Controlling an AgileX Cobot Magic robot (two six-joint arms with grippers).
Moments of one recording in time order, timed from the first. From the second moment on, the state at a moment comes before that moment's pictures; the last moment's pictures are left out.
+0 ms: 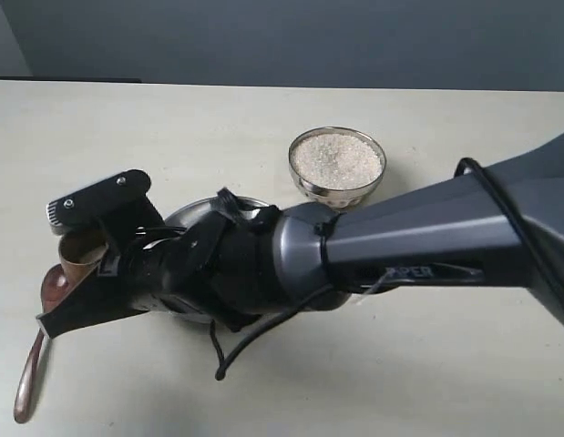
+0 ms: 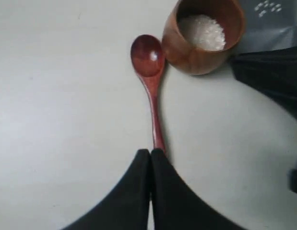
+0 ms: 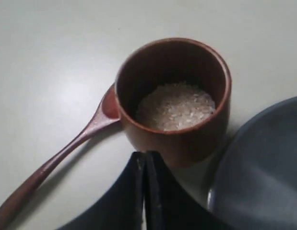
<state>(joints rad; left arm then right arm) 0.02 0.76 -0.53 -0.06 0.92 -0.09 1.11 2.07 -1.24 1.37 -0.09 -1.05</state>
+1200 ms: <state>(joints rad) 0.02 1.55 -0.51 -0.38 0.74 0.15 1.11 1.92 -0.96 1.38 -0.07 -1.05</state>
